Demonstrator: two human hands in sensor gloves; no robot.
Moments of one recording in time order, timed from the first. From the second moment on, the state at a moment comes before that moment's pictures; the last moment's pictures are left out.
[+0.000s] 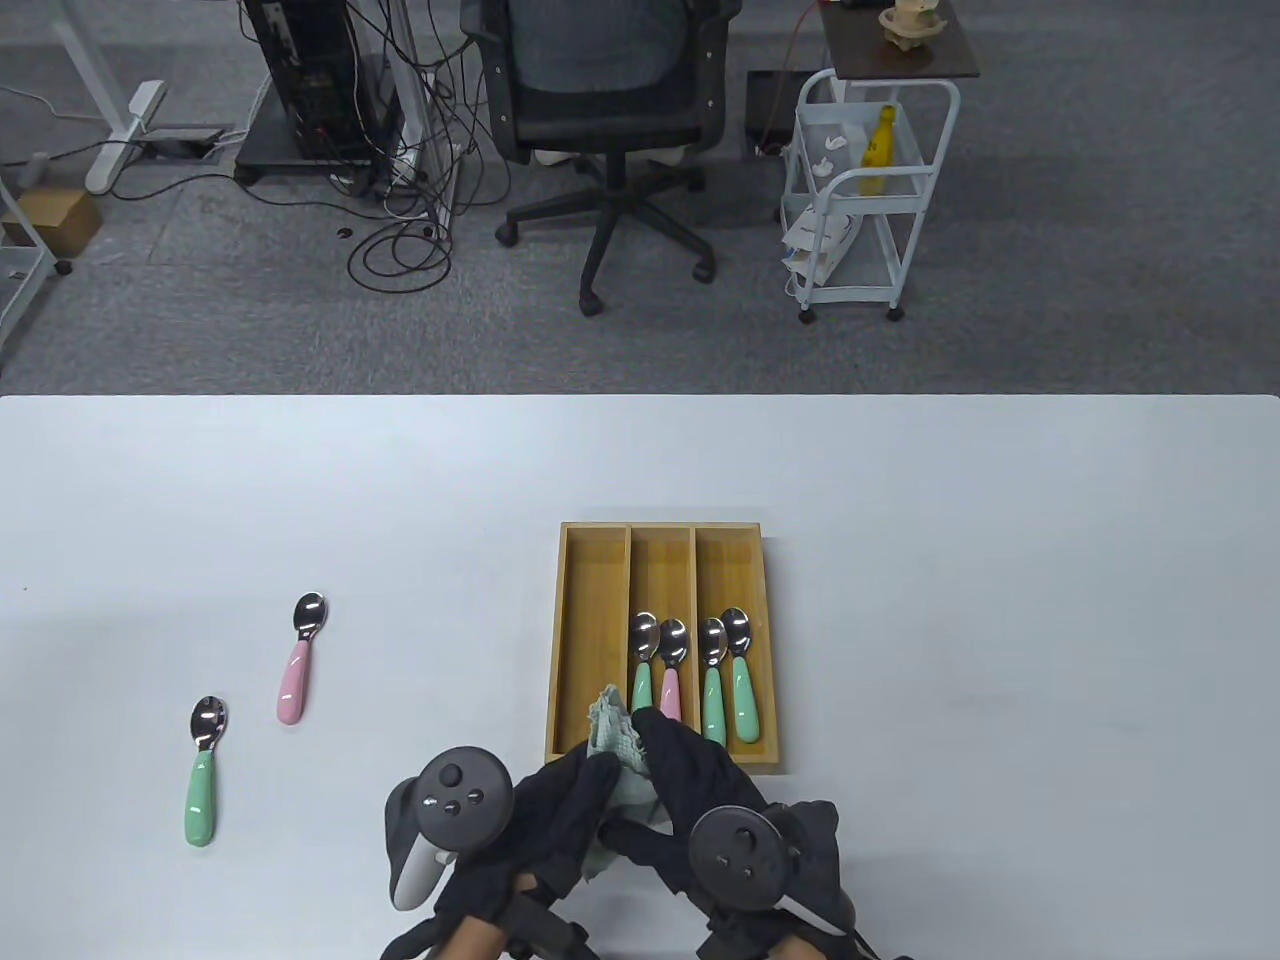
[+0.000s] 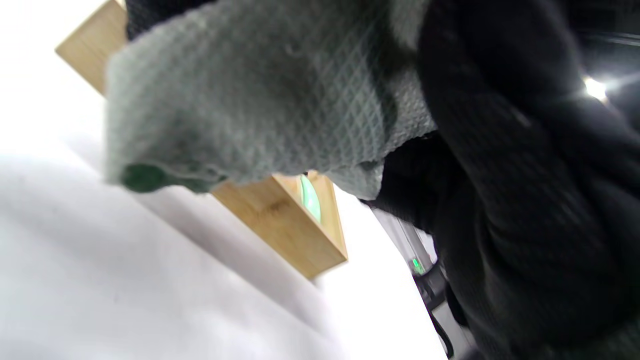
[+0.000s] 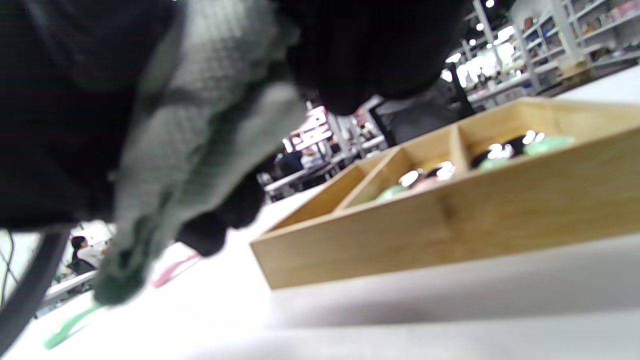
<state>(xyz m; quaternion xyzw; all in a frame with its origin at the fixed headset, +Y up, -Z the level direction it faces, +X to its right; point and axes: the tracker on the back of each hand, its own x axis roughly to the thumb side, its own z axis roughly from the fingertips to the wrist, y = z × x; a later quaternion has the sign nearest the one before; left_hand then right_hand) -0.144 -0.725 -0.195 -0.13 -0.16 0.48 0.85 0.052 -0.705 -0.176 0.20 -0.07 0.95 0.24</state>
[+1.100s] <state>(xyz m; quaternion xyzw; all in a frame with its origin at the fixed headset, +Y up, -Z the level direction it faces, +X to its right) -0.286 -0.679 -0.197 0.03 0.09 0.10 0.99 0.080 -0.686 -0.171 0.20 -0.17 0.95 0.17</state>
